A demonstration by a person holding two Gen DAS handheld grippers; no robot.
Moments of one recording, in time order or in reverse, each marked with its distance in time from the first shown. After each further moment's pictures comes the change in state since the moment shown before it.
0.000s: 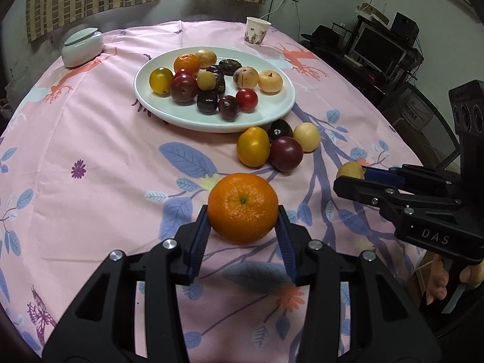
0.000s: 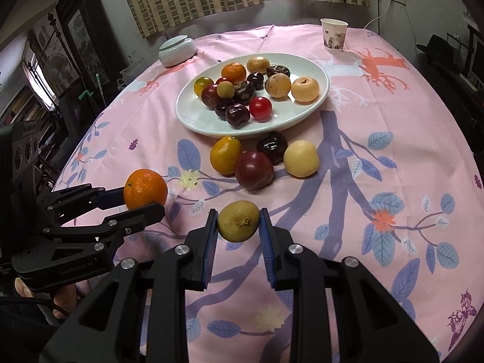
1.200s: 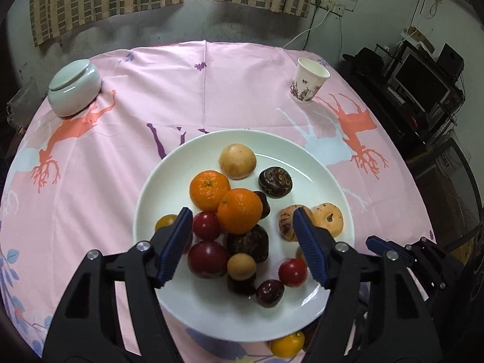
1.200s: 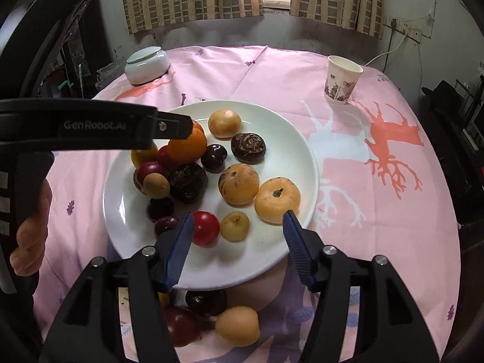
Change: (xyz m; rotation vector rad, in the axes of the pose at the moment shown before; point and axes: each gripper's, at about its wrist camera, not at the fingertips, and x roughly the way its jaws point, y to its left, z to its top) left arm 0.072 0.040 0.200 -0.099 -0.002 0.100; right arm 0.063 -0.041 0.127 -0.102 -0.026 -0.105
